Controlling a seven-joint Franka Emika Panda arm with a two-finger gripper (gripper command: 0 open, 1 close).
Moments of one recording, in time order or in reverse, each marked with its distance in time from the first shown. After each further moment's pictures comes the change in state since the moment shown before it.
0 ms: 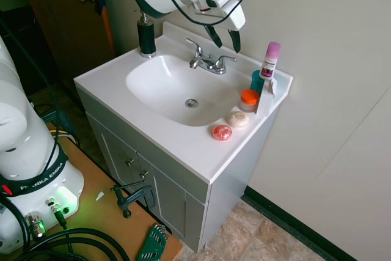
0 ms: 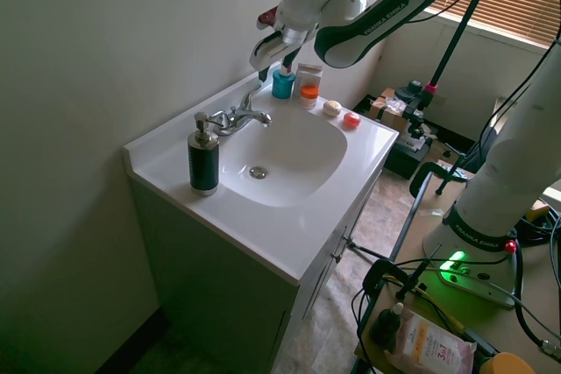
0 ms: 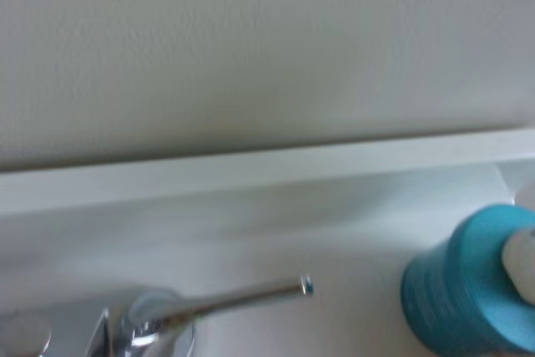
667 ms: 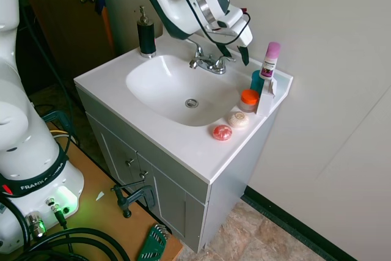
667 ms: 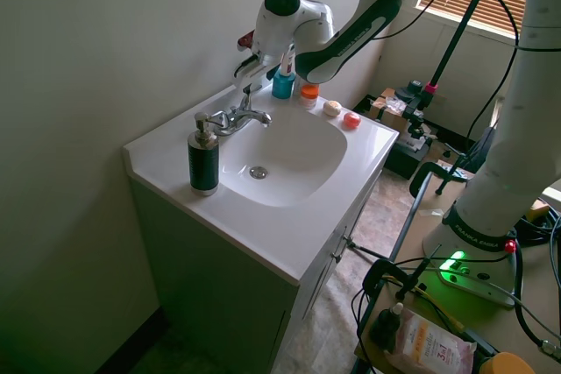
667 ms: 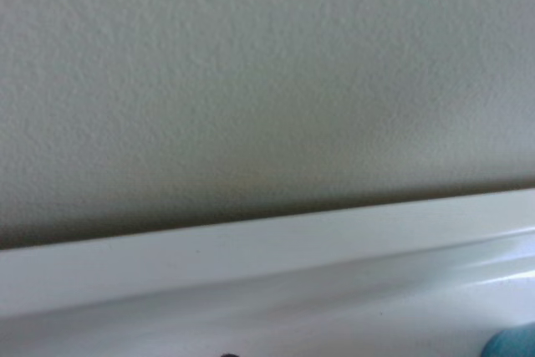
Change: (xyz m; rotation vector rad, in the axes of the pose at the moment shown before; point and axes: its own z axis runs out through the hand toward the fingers) arm -0.004 -0.023 0.076 -0.030 0.024 0.000
